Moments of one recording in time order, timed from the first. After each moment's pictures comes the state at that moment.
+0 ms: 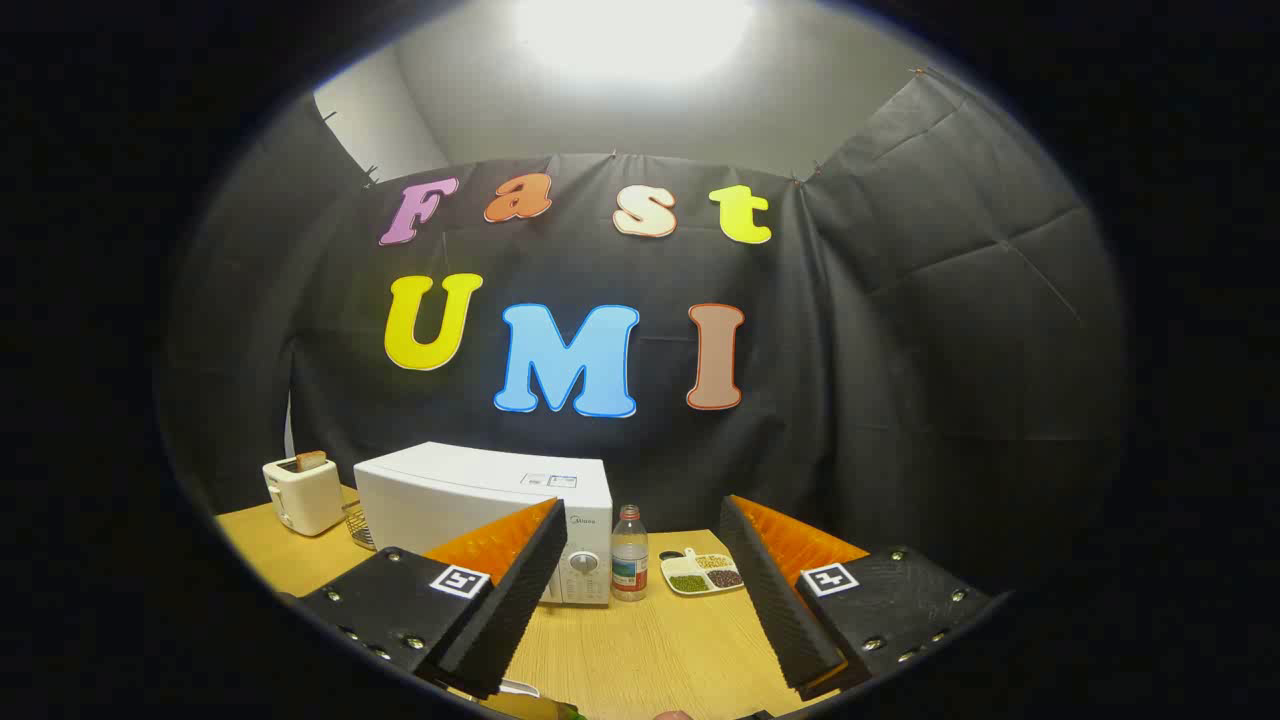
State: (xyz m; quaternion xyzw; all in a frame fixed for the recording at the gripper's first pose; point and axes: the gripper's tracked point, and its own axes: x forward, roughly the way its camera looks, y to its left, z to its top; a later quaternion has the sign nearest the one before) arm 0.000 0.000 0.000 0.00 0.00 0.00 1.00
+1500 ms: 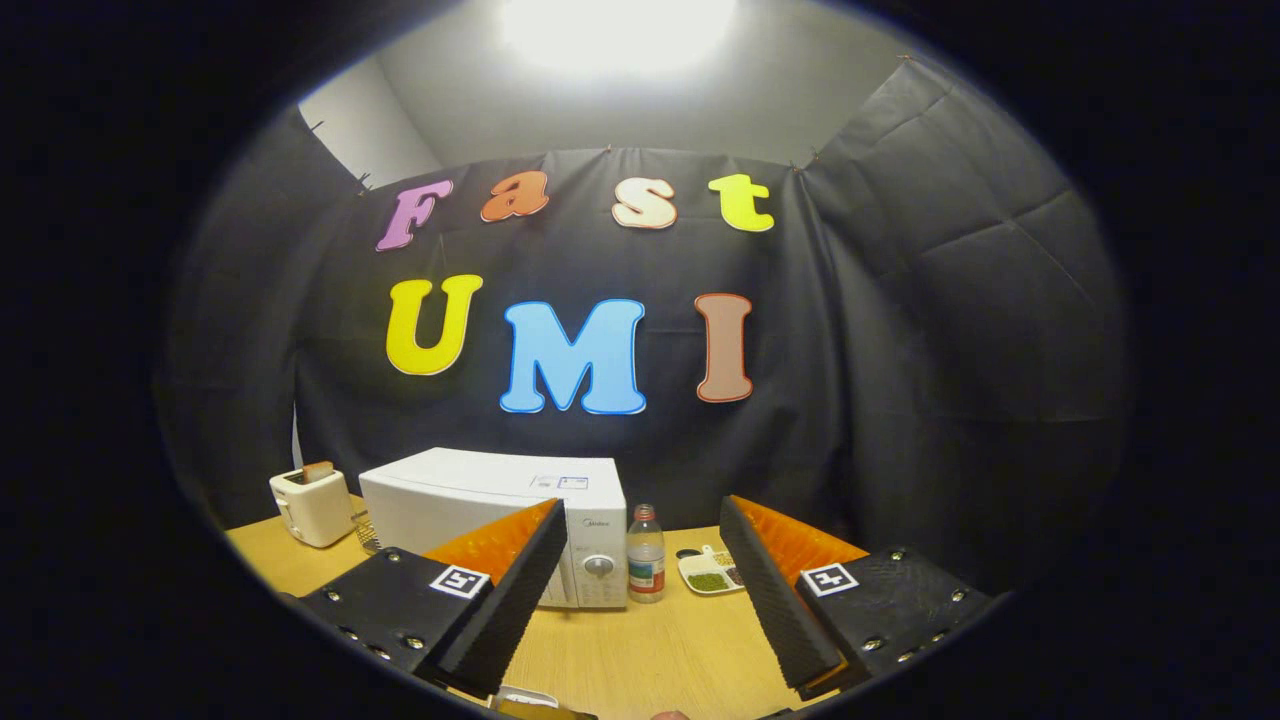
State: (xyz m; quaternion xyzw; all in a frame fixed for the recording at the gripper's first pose) arm 0.030 0.021 -0.003 0.03 0.01 0.02 1.00
